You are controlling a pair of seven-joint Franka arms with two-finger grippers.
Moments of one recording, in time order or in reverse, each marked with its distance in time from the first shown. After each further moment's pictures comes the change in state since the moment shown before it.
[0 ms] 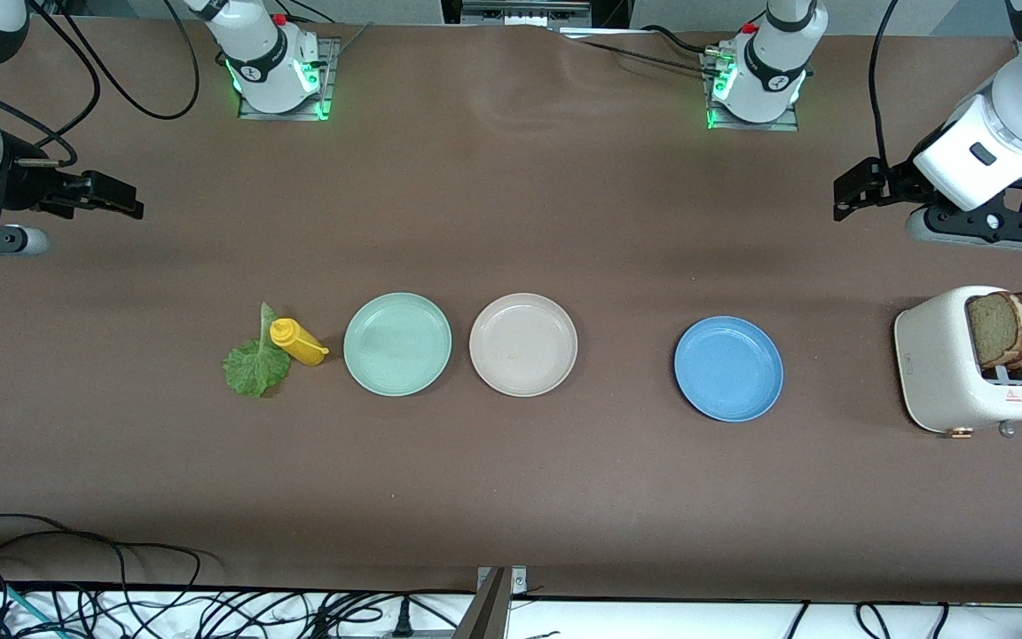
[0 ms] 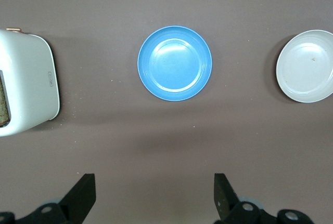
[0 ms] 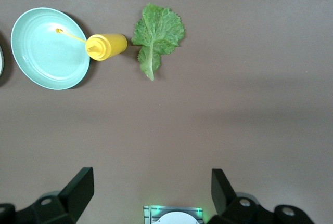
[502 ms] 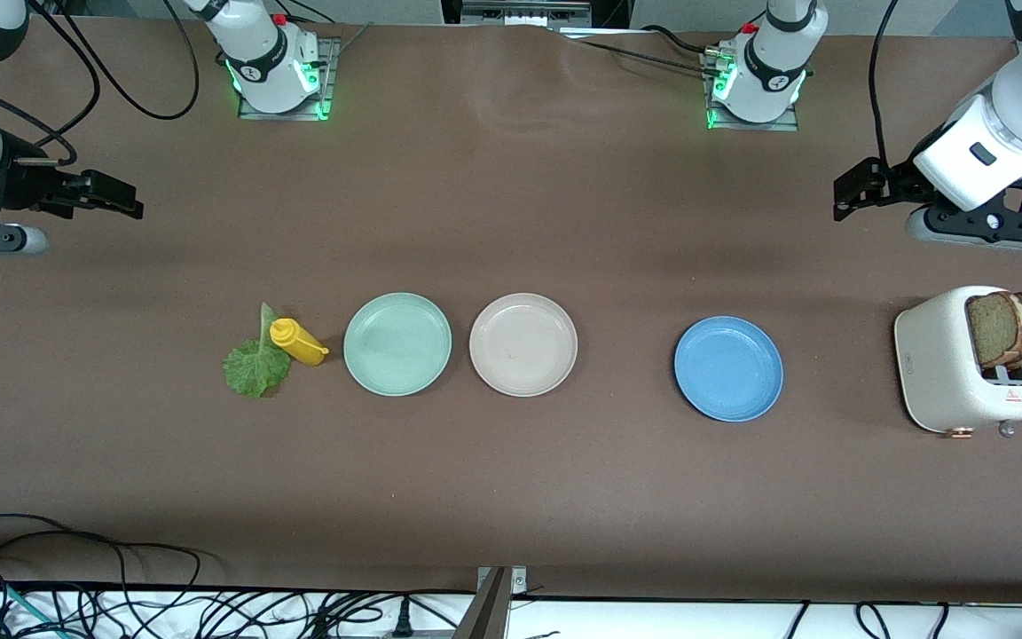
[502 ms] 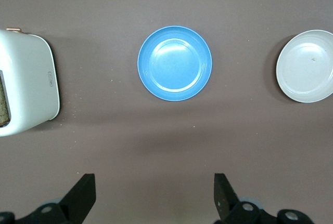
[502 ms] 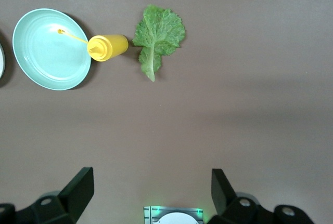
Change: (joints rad) left arm 0.000 0.000 0.000 0.000 0.000 0.000 0.000; right arm 0.000 0.000 0.004 0.004 0.000 0.000 0.001
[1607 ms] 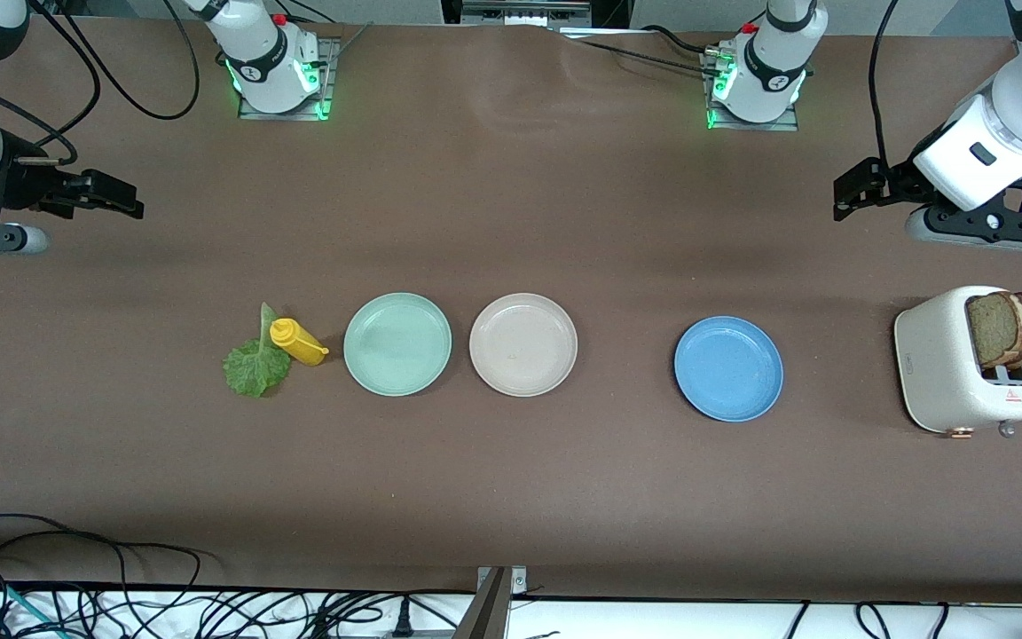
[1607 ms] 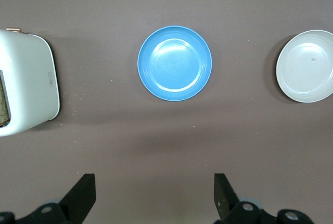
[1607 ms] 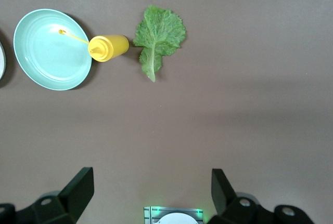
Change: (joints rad) left arm 0.000 0.000 0.000 0.000 0.000 0.000 0.000; right arm 0.000 0.000 0.002 0.002 0.000 0.000 0.000
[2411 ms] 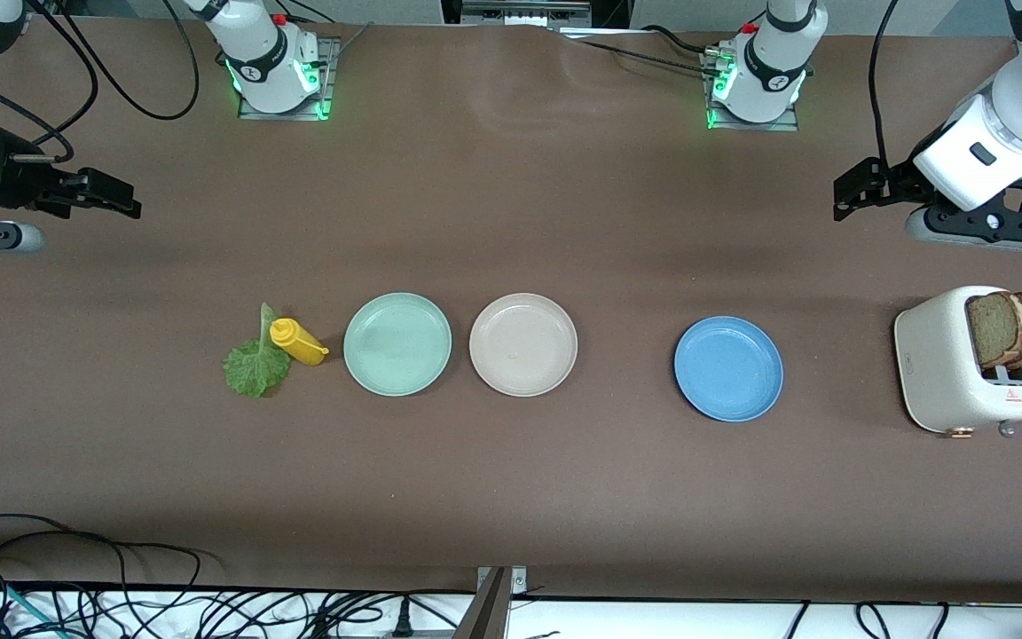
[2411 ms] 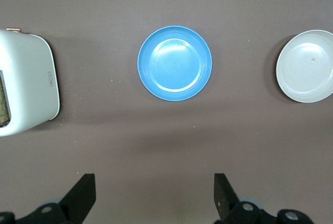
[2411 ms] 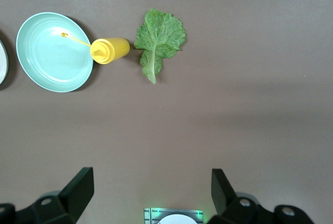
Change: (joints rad) left arm 0.000 0.000 0.000 0.000 0.000 0.000 0.000; right arm 0.000 -0.001 0.001 0.011 0.000 -0.001 0.001
